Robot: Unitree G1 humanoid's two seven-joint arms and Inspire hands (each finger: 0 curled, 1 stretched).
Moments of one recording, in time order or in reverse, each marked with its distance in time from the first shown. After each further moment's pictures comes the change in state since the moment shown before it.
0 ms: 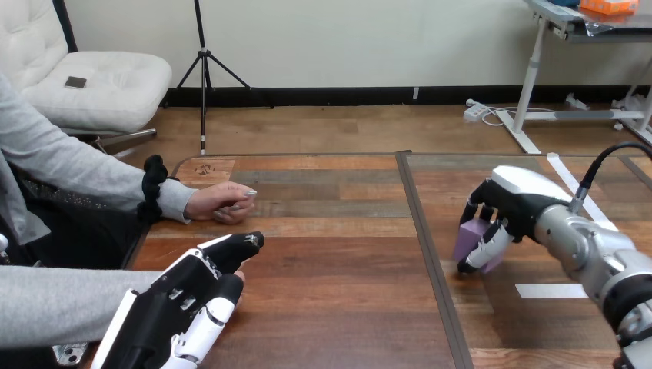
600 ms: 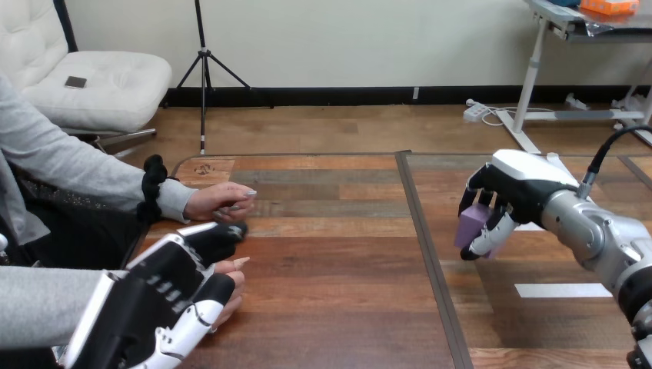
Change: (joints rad) left arm -0.109 0.016 0.087 0.144 0.053 -0.183 -0.036; right arm -0.019 -0.043 0.001 -0.026 -0.009 -0.078 0.015
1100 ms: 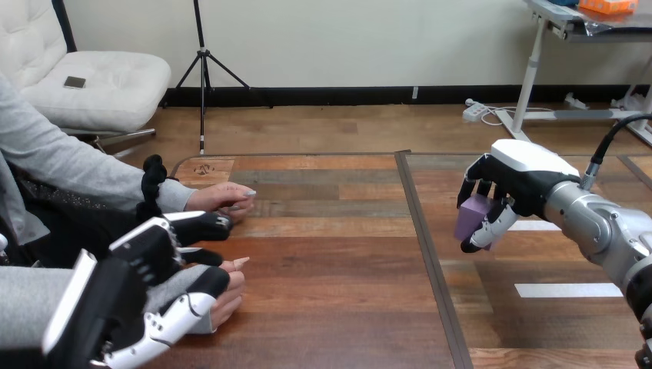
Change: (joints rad) left arm -0.053 0.047 0.084 0.005 0.130 -0.029 0.064; right arm -0.001 -0.024 0.000 -0.036 -0.003 -0.037 0.009
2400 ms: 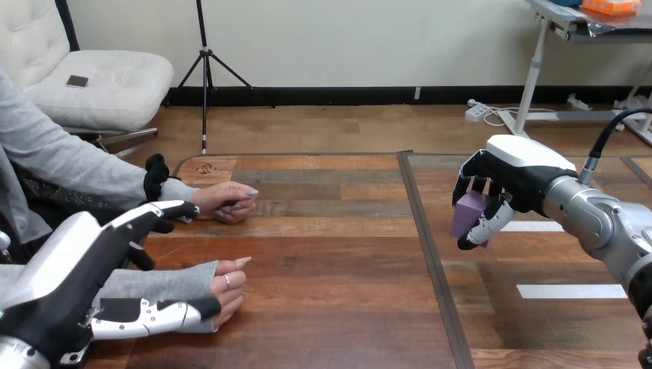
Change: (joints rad) left arm -0.089 0.298 0.120 -0.091 0.532 0.188 0.065; right arm 0.000 -0.007 -0.003 -0.026 0.011 -0.018 0.028
